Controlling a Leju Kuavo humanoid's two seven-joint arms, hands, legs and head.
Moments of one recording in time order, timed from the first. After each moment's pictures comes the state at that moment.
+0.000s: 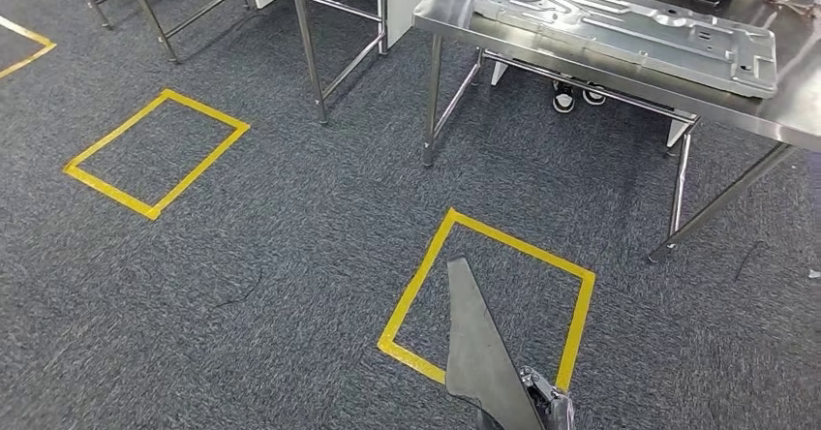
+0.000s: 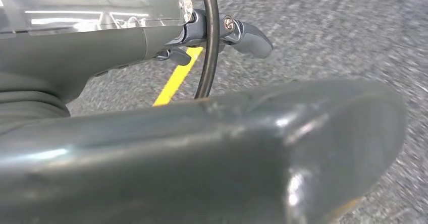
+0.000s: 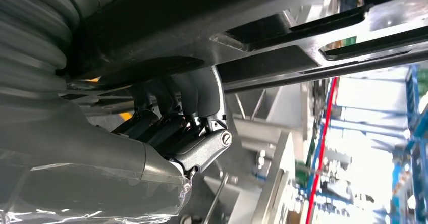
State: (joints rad) left arm -0.03 -0.07 0.45 -0.20 -0.25 0.20 -0.29; right arm 0.49 0.31 0.10 -1.75 0.26 -0.14 -0.70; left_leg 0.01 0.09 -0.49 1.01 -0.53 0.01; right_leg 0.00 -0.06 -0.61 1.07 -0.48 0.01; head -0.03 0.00
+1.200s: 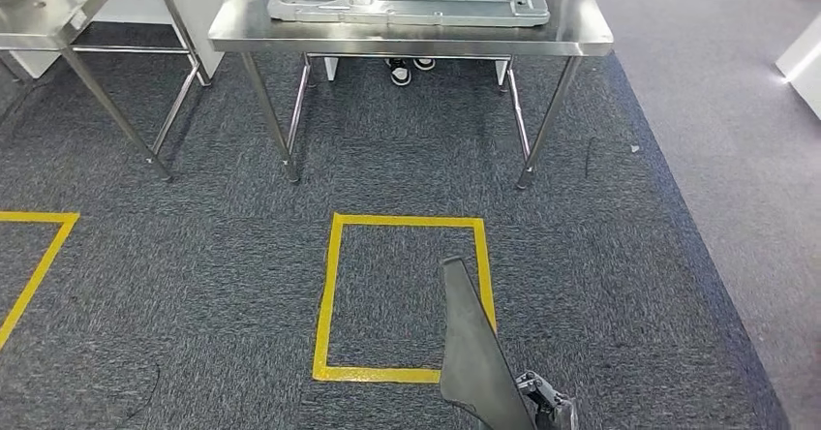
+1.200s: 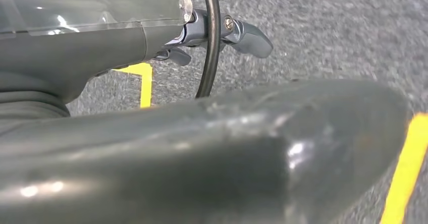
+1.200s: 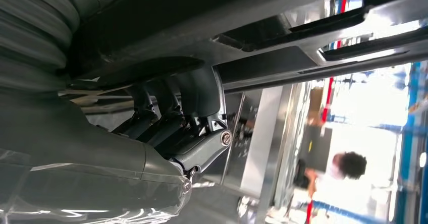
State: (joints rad) left arm -0.03 -0.12 0.45 -0.20 -0.29 0.21 -0.29; right arm 0.52 0.34 0.08 -1.79 0.30 -0.13 -0.70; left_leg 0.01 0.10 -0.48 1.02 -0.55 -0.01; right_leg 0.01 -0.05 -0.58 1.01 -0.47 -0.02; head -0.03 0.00
